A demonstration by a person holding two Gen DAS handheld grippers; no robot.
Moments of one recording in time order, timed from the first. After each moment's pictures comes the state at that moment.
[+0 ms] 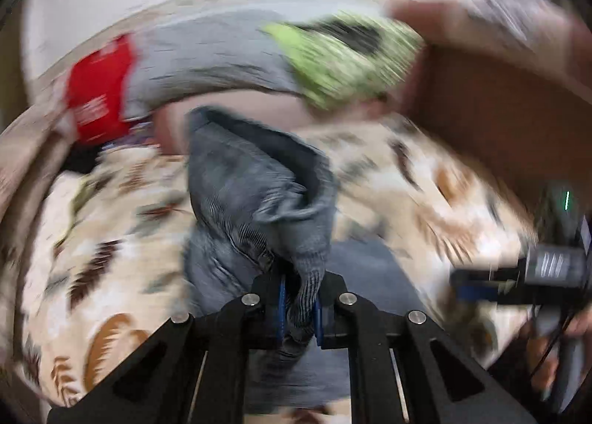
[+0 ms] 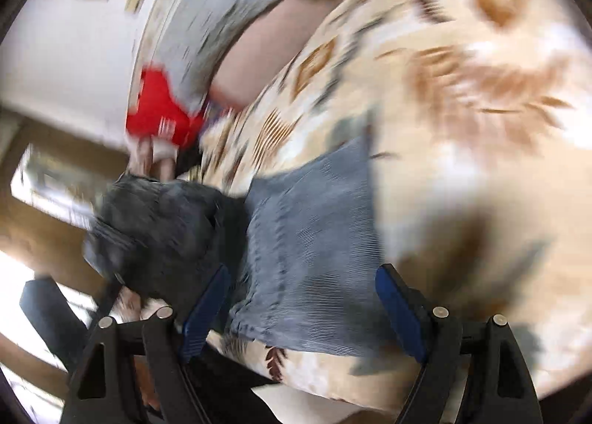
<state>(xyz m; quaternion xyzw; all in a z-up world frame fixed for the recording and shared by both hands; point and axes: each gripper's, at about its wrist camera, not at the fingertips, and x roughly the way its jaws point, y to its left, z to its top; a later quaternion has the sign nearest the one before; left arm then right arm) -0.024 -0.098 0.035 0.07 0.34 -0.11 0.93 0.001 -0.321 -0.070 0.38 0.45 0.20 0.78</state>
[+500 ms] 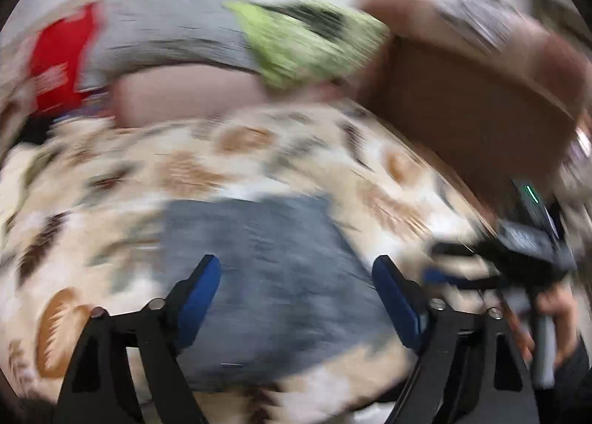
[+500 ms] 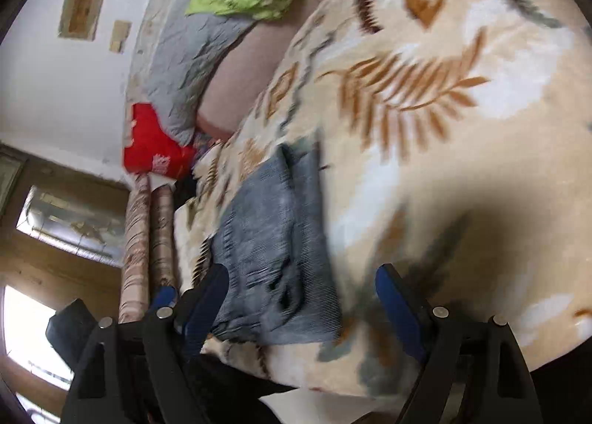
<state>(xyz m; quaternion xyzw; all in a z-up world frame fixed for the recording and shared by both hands) -0.036 -0.044 0.041 -0.02 0.35 -0.16 0.92 -0.013 -0.346 -0.080 0.42 0.44 0.20 0.77</state>
